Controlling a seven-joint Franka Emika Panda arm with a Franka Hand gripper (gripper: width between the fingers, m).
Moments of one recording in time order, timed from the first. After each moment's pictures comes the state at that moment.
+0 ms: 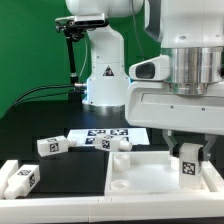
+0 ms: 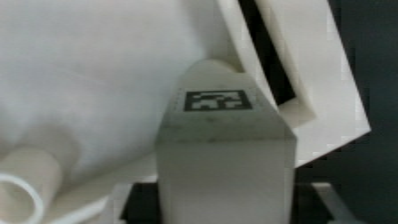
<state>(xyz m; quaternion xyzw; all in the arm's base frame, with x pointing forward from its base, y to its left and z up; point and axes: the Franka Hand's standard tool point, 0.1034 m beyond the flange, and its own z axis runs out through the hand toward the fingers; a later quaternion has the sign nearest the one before) 0.647 0.100 0.079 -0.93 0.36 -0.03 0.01</state>
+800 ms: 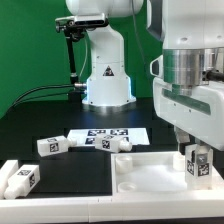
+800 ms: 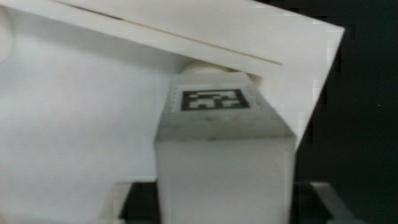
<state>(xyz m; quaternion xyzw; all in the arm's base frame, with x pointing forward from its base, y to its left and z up) 0.643 0.099 0.078 -0.74 0.67 -0.01 0.02</state>
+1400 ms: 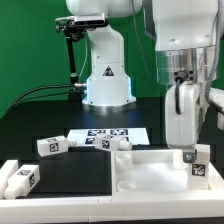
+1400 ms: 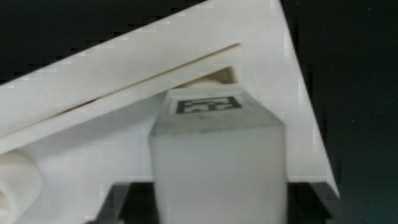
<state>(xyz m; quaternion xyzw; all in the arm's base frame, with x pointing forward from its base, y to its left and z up) 0.638 0.100 0.078 -0.56 0.83 0.01 0.05</state>
